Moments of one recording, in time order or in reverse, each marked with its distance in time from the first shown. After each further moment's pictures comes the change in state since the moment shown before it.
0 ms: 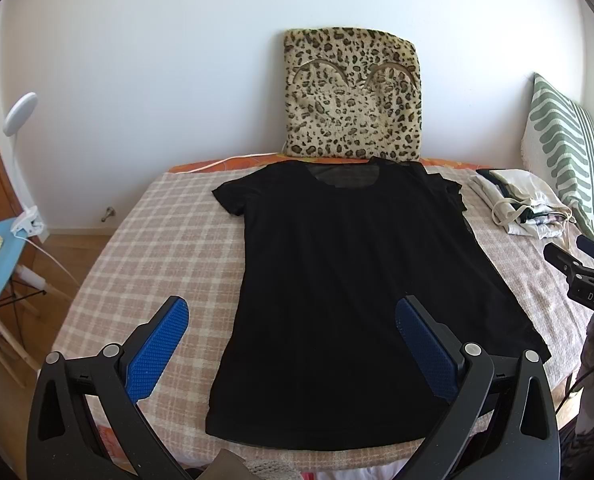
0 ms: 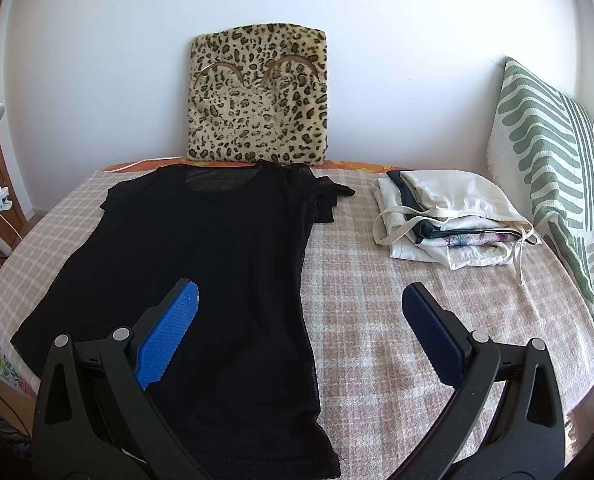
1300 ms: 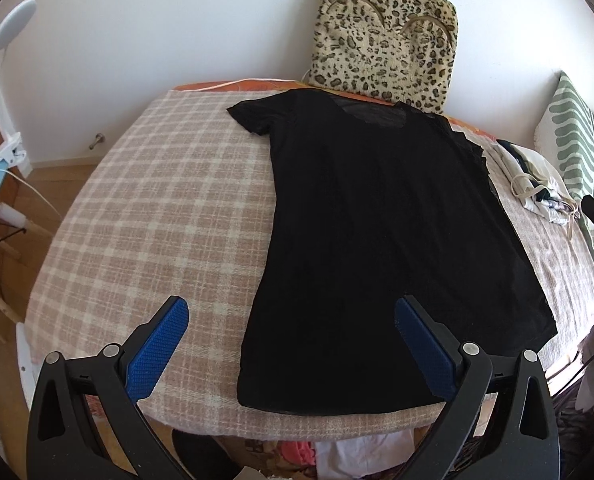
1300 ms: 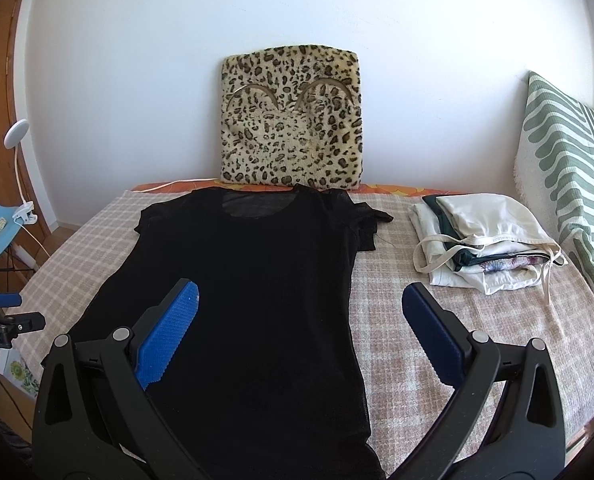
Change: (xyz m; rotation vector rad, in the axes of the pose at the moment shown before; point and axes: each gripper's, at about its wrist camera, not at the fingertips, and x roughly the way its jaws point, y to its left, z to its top) left arm 0.044 0.065 -0.029 -0.099 0.232 -0.049; right arm -0.009 0.035 0.024 -0.007 -0.062 0.106
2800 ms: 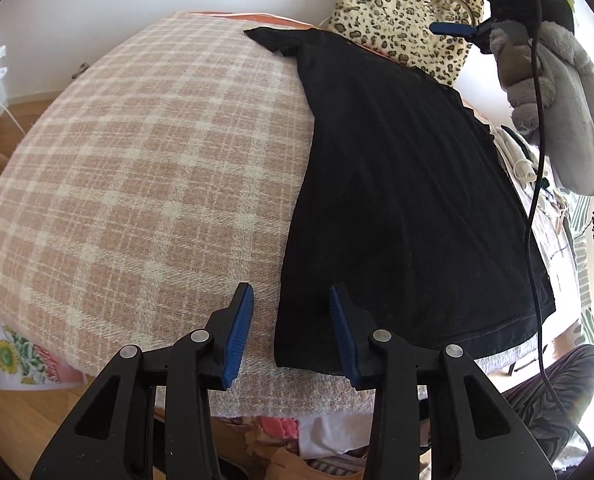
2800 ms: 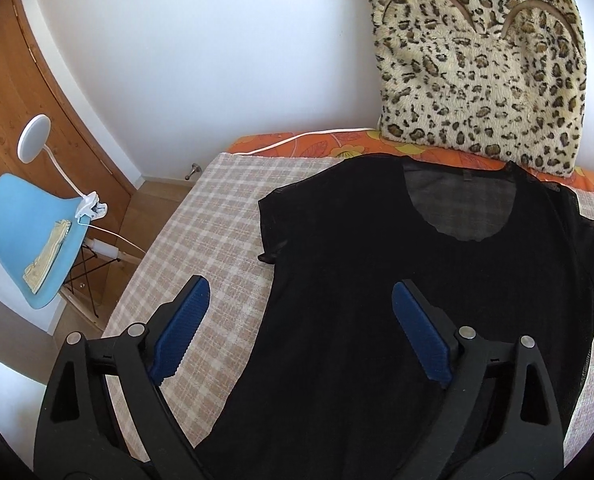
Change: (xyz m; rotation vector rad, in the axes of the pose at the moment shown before) left arm 0.046 0.051 -0.049 -0.109 0.141 -0.163; right arm 0.230 0.189 0.110 0.020 0.390 0.407
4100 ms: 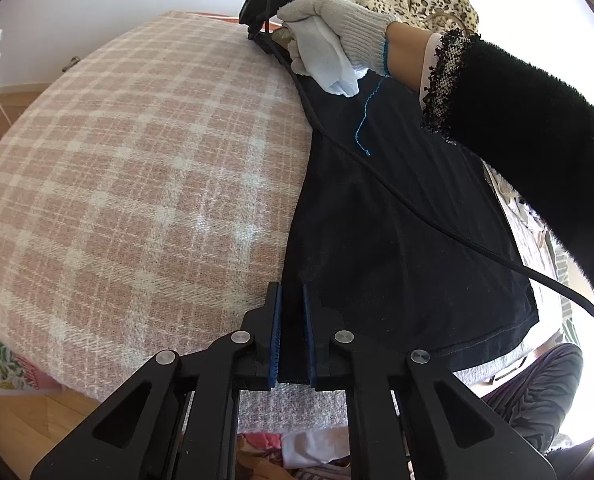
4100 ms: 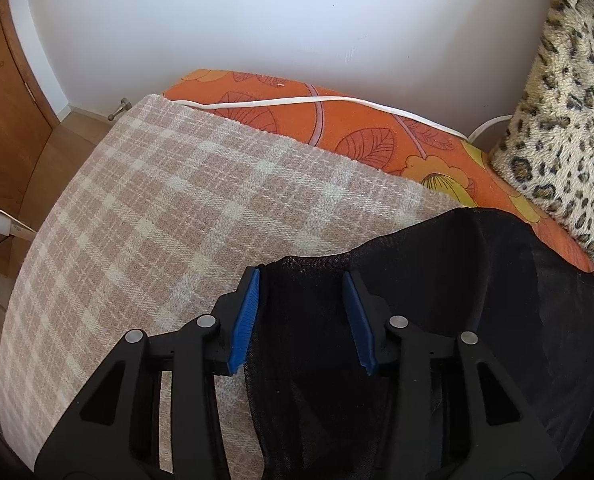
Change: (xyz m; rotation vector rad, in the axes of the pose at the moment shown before) left arm 0.009 0.011 0.008 -0.031 -0.030 -0.096; right arm 0.259 0.062 0.080 -0.178 0.179 -0.295
